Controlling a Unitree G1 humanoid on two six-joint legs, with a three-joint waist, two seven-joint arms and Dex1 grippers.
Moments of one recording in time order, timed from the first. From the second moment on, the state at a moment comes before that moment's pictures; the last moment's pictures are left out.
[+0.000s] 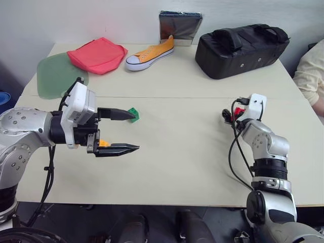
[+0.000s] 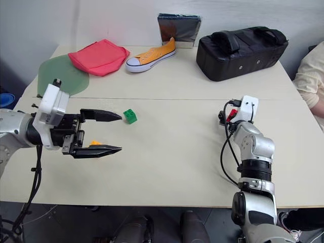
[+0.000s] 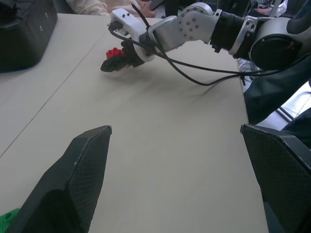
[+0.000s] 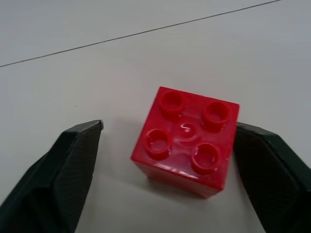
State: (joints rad) left arm -0.45 1.00 0.22 -0.45 -0.84 0.75 -1.02; right arm -0.71 -0.31 -0.34 0.35 0.31 0.71 -0.04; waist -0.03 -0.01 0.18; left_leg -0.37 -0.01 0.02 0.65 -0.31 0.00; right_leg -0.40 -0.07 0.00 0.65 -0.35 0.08
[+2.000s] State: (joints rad) left arm -0.45 0.94 0.02 -0.39 -0.68 0.61 -1.25; right arm -0.21 -0.88 0.06 -0.03 0.33 0.09 1.38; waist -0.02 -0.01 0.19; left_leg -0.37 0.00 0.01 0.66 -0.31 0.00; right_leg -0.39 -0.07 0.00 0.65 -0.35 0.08
